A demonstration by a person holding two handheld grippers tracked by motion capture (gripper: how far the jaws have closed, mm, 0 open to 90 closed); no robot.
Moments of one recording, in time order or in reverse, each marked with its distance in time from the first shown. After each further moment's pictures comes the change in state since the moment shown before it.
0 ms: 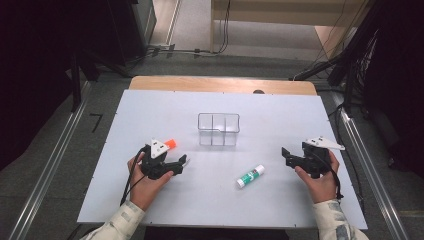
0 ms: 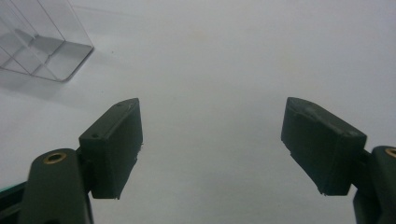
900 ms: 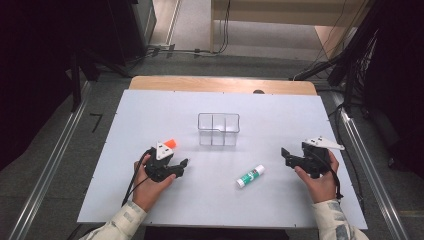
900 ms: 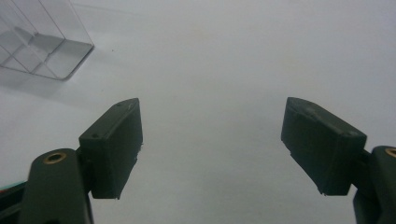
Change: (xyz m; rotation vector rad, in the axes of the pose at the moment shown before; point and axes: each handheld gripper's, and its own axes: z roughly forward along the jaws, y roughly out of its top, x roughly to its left) left arm -0.005 -0.008 0.009 0.073 -0.045 0.030; right arm 0.000 0.000 0.001 0.004 0.005 -0.005
